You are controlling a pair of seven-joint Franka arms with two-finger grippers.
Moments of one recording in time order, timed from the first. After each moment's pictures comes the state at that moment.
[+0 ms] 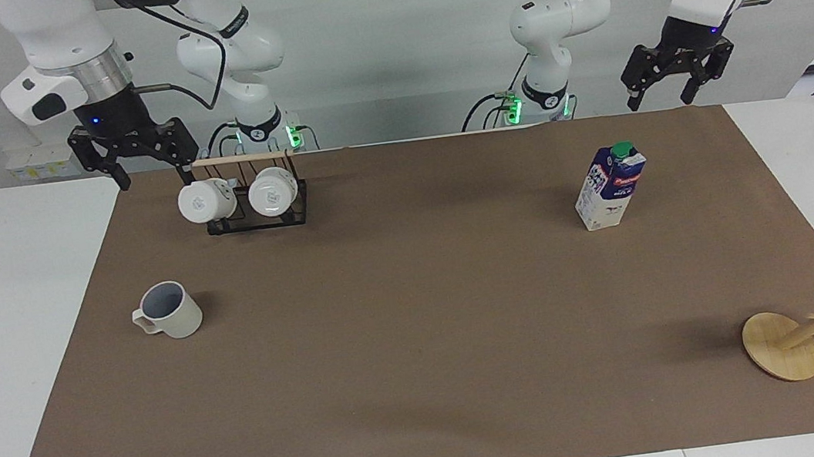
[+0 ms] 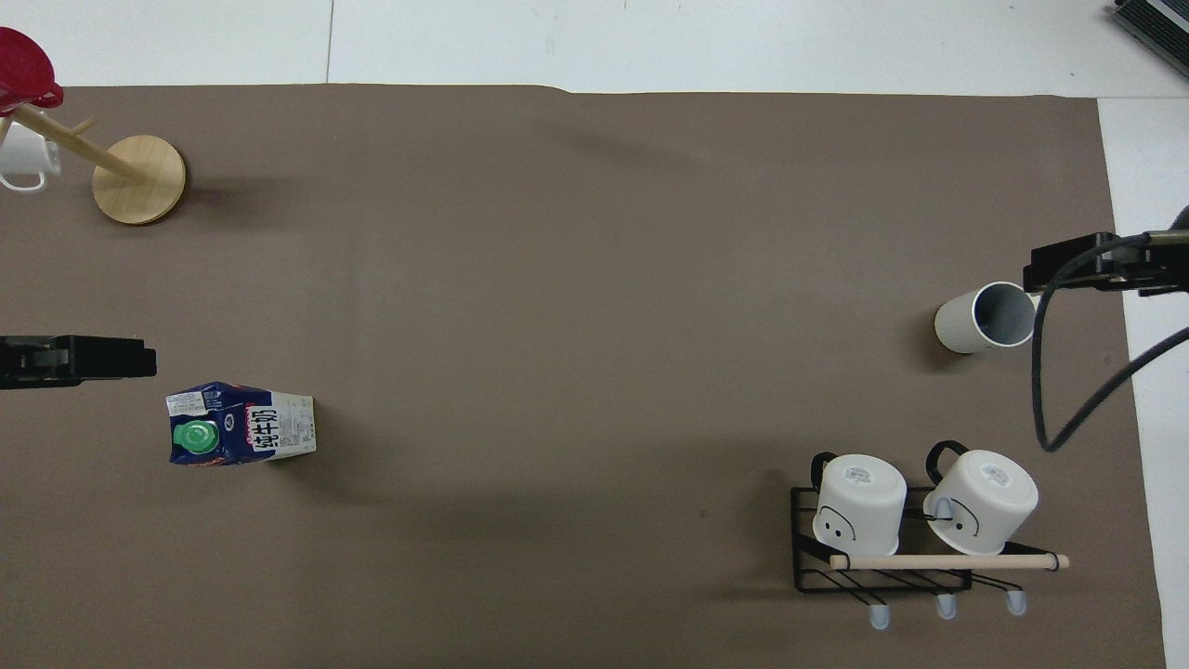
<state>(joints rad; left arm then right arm) 0.16 -0.26 -0.21 -1.83 -0.10 1.67 -0.04 -0.07 0.00 0.09 -1.51 -0.02 1.58 0.08</state>
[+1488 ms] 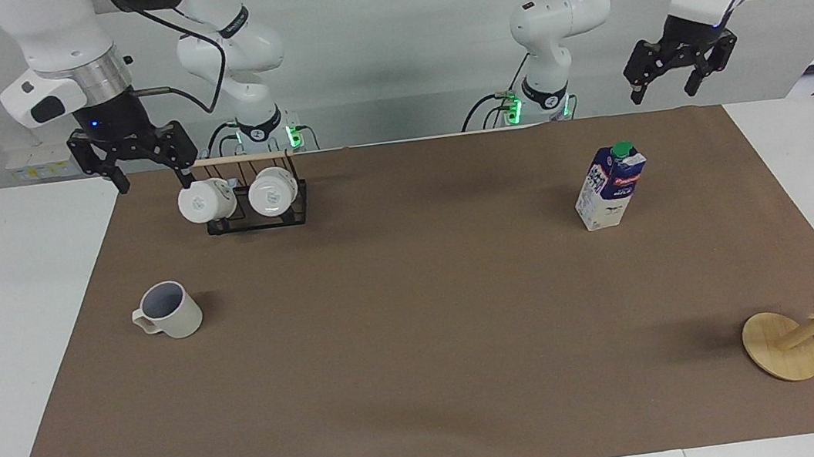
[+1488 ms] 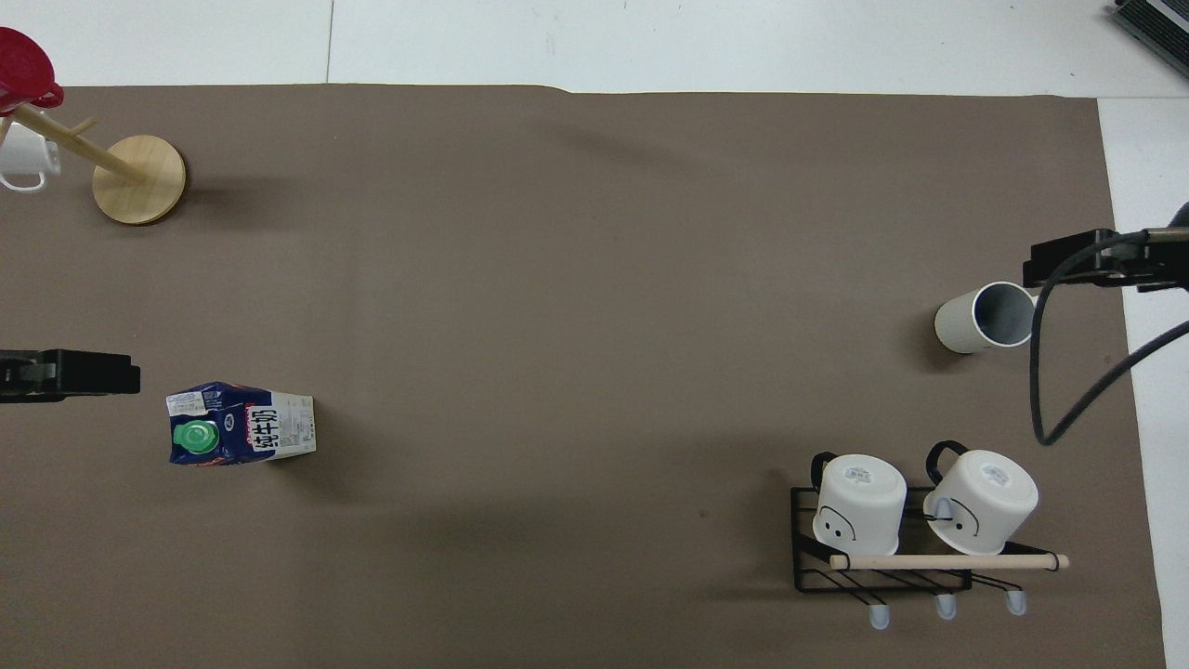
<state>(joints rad) 0.16 -0.26 -0.21 -1.81 -0.06 1.61 -0.04 -0.08 0.00 0.09 -1.53 -0.02 1.61 0.08</state>
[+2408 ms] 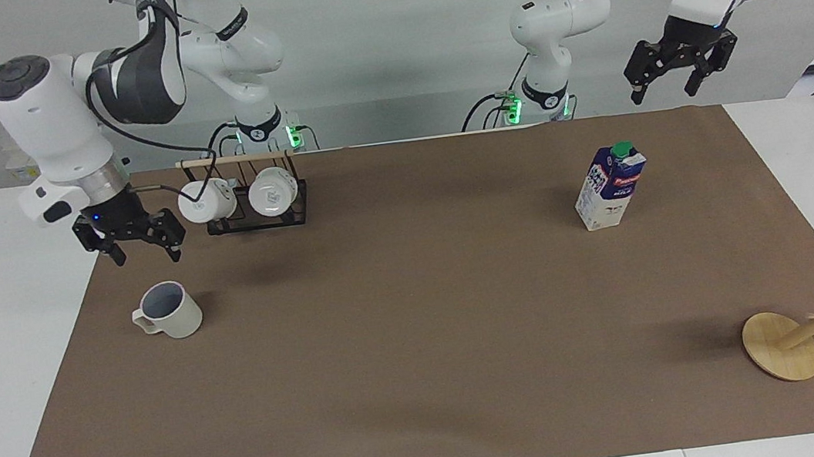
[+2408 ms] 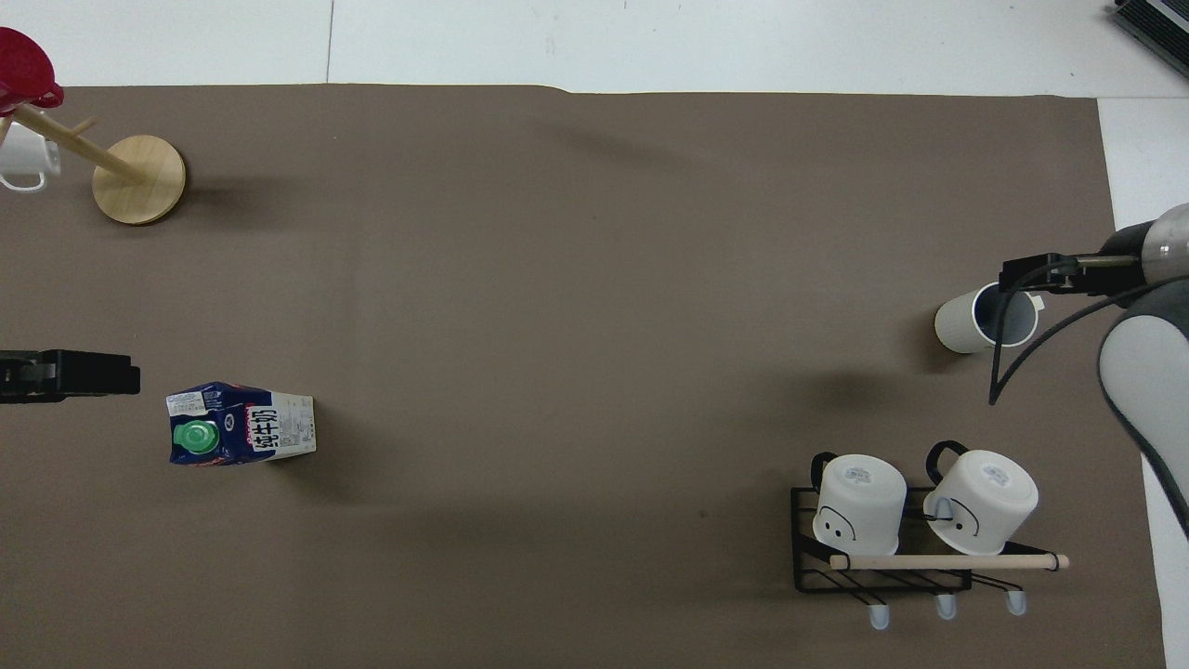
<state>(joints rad) 0.16 -0.26 -0.21 -1.81 -0.06 1.61 -0.04 -0.22 0.06 0.09 -1.88 -0.02 2.06 -0.06</state>
